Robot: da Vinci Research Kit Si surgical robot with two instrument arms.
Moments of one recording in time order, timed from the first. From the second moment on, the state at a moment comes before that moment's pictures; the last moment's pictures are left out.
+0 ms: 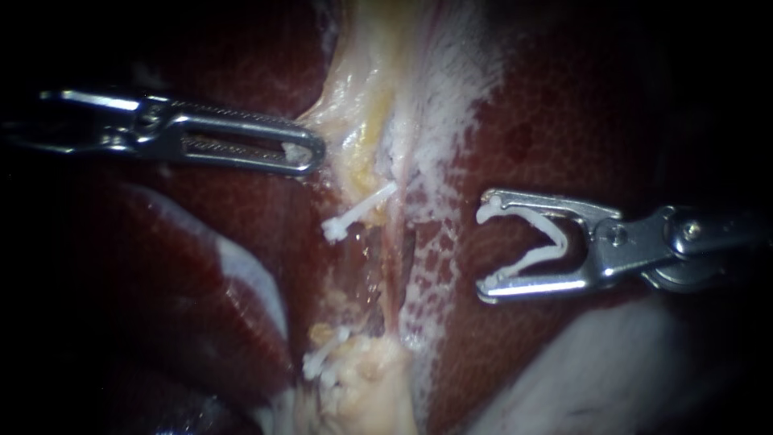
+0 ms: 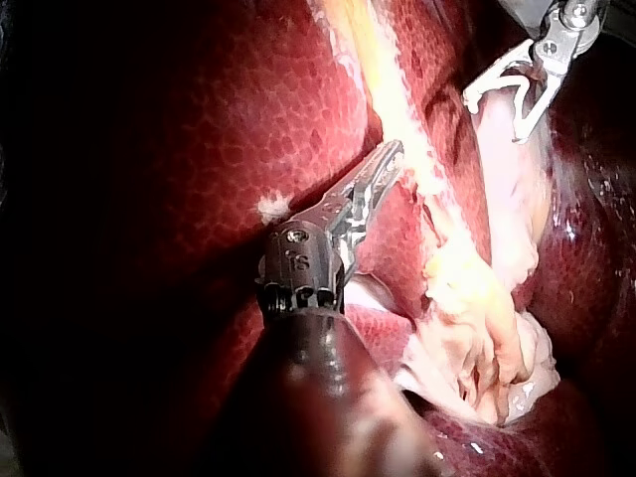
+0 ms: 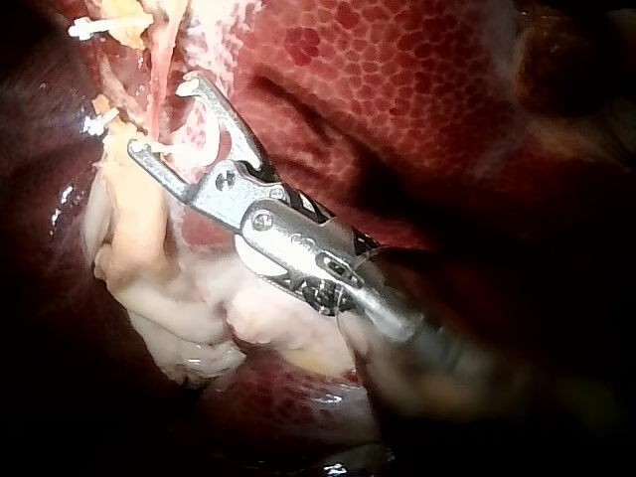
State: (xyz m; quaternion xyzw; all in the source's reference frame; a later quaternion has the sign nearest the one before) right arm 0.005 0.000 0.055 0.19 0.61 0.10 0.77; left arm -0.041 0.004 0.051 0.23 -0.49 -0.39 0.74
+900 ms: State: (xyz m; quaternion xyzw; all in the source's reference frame) right arm 0.015 -0.009 0.065 0.26 0.59 0.14 0.75; left arm -0.035 0.009 0.045 0.22 -0.49 -0.41 0.73
